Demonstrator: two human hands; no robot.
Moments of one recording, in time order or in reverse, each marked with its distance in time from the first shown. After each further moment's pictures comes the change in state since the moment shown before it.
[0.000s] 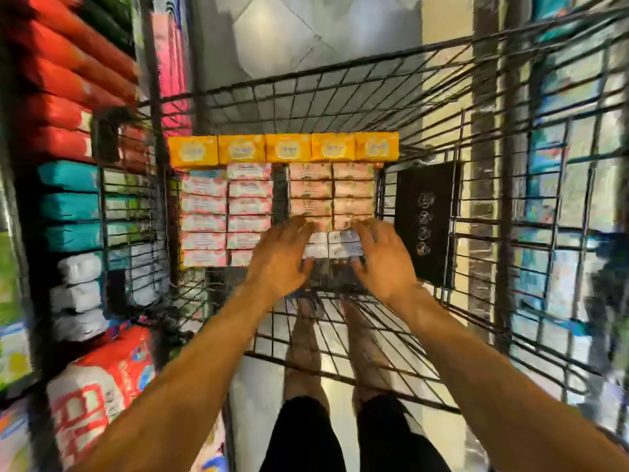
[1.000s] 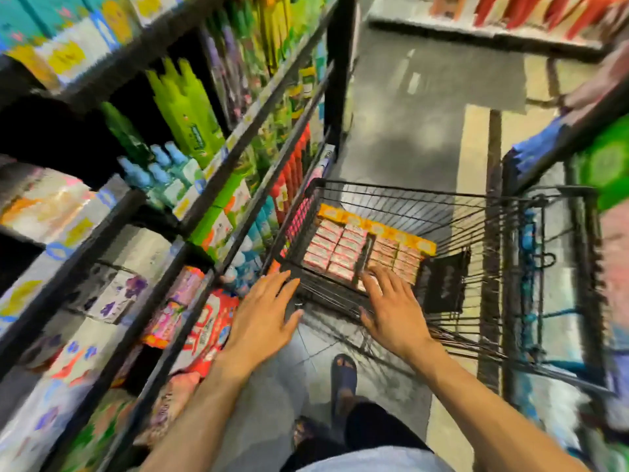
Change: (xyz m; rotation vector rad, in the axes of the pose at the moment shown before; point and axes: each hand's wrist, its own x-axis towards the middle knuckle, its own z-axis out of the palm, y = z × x) left_hand -0.463 0.057 -0.092 -0.003 0.579 -0.260; right_hand -0.300 -0.233 -0.098 -0.396 0.326 -0.508
